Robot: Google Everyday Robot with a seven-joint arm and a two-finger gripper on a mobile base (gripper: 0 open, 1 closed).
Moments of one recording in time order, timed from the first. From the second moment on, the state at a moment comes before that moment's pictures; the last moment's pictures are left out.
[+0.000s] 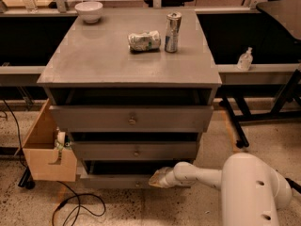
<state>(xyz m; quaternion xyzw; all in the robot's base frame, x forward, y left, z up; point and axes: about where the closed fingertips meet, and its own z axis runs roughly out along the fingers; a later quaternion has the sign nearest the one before) 0.612 -0.020 0.205 -0.63 0.69 0.13 0.33</state>
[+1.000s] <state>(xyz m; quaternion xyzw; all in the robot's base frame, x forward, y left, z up) 0.569 -0.033 0.202 -0.61 0.72 0.13 0.31</state>
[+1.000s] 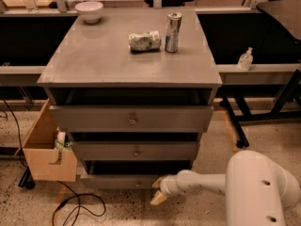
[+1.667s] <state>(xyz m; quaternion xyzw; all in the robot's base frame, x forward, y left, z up) 0.518 -0.049 0.195 -0.59 0.75 0.14 0.28</state>
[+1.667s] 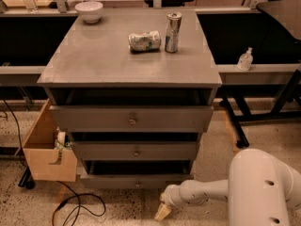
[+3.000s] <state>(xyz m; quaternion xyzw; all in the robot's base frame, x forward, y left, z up) 0.530 -0.049 0.173 -0.61 0.73 0.15 0.26</state>
